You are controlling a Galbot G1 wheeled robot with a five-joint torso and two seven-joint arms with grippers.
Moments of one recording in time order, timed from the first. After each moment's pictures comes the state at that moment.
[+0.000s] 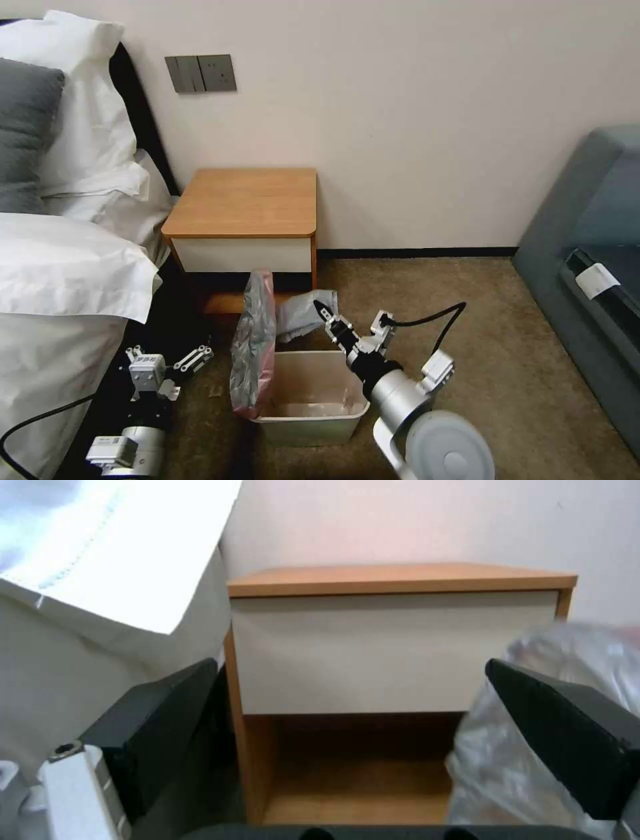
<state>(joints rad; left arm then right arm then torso) 1.81 -1.43 -0.73 -2.13 -0.23 -0.25 0.08 -1.55 1.48 0.15 2.28 1.15 -0.33 0.31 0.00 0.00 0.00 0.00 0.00</state>
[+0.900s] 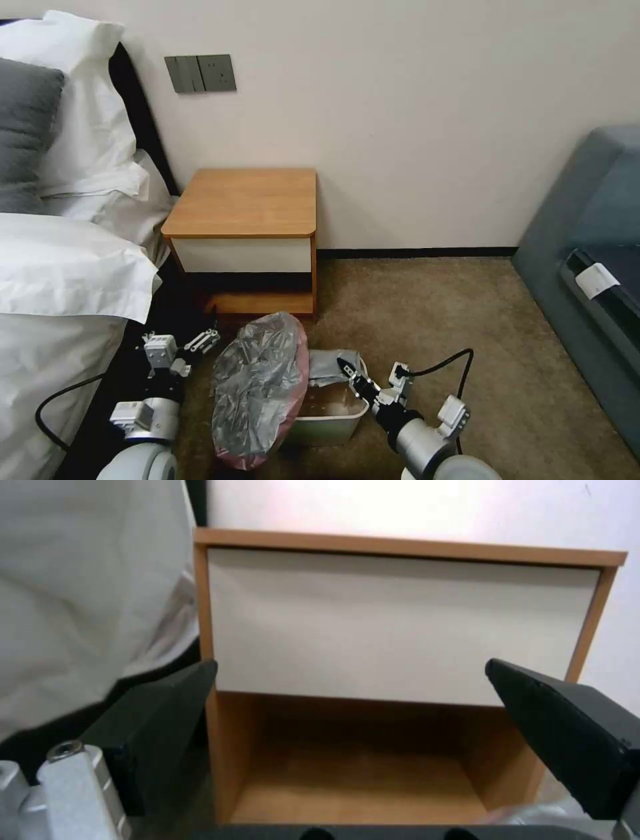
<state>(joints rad) 1.63 -1.44 -0.70 -1.99 -0.26 -0.18 0.11 -1.67 1.37 0.26 2.13 1.13 -0.35 0.16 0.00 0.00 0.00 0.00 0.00</state>
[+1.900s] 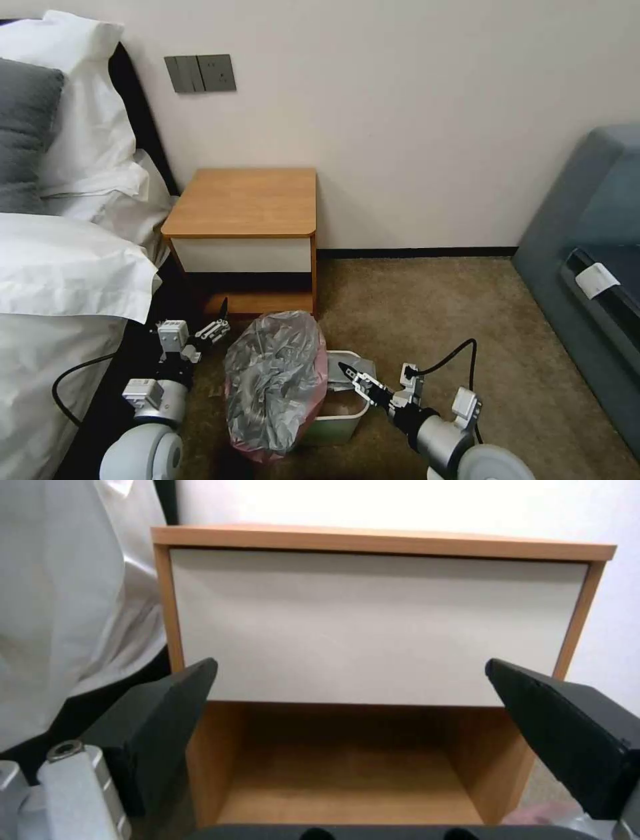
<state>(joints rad) 1.58 -1.40 -0.68 -2.00 -0.26 -0.08 0.10 -1.58 1.18 0.25 2.17 1.28 -0.42 0.26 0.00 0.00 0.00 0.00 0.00</state>
